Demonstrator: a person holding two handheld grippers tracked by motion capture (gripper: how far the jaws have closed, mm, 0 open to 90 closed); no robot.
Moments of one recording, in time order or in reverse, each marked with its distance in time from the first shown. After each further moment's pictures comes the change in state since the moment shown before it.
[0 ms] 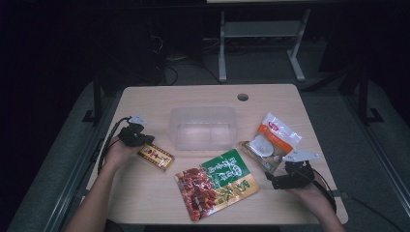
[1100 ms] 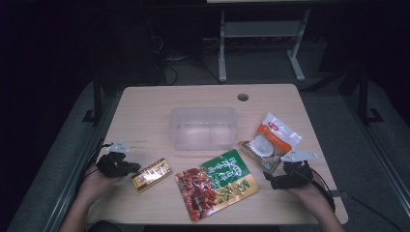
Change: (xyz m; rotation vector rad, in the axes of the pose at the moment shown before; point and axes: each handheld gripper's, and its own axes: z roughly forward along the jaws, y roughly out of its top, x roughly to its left) left arm -0.049 -0.071 -0.061 0.017 -0.084 -0.054; right arm 0.003 0.002 0.002 -0.002 0.006 -0.015
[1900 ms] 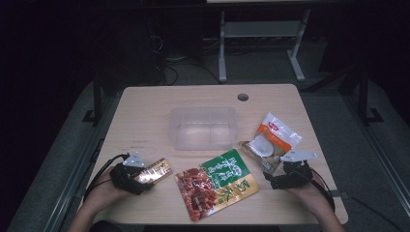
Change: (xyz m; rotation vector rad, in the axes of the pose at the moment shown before) left arm -0.038 -0.003 0.028 0.068 -0.016 0.173; right arm 0.000 0.000 0.001 0.004 0.005 -0.007
